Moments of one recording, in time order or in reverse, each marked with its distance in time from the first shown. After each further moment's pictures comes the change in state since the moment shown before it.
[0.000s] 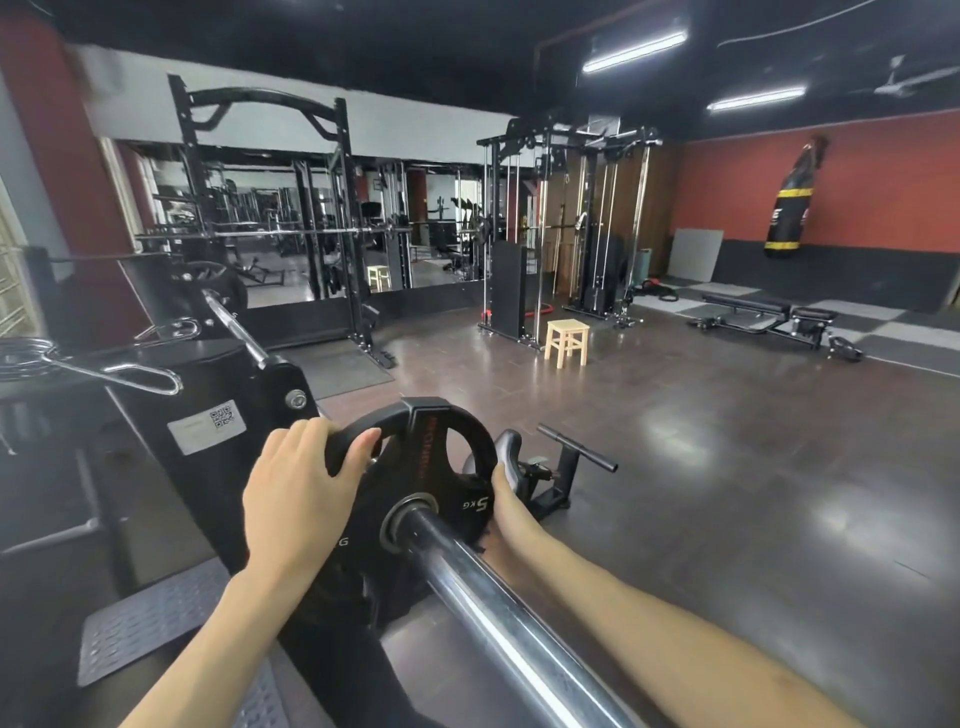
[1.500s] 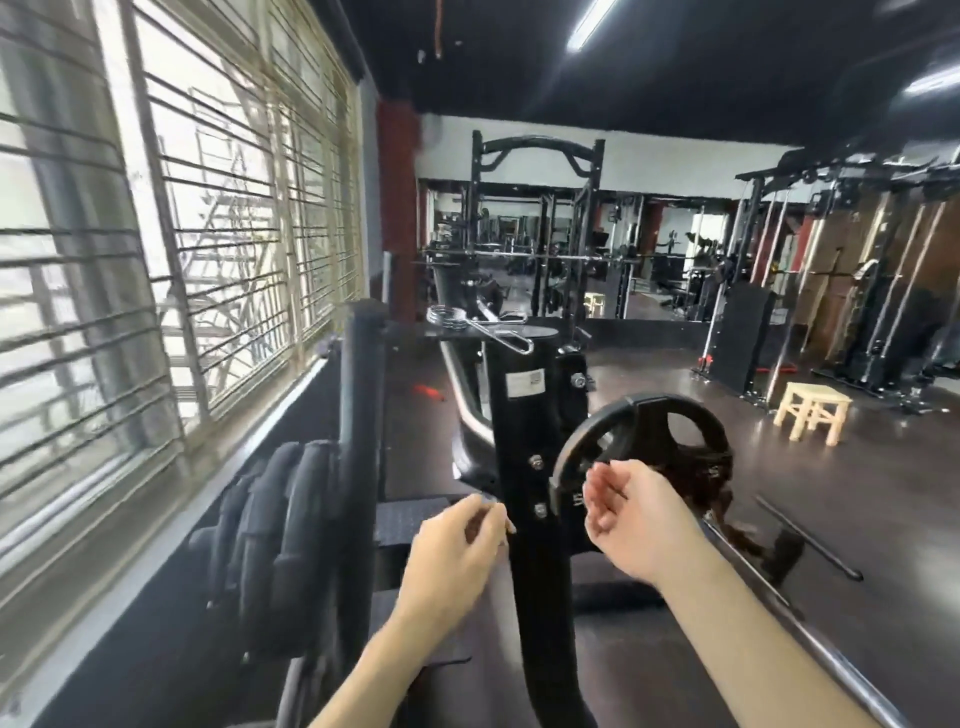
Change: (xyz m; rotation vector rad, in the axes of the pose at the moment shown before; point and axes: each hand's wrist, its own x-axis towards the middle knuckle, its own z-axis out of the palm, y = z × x) left_hand -0.153 -0.050 -0.165 -0.441 -0.162 -0.381; right_hand -0.180 0.040 0.130 0.022 -0.184 0.097
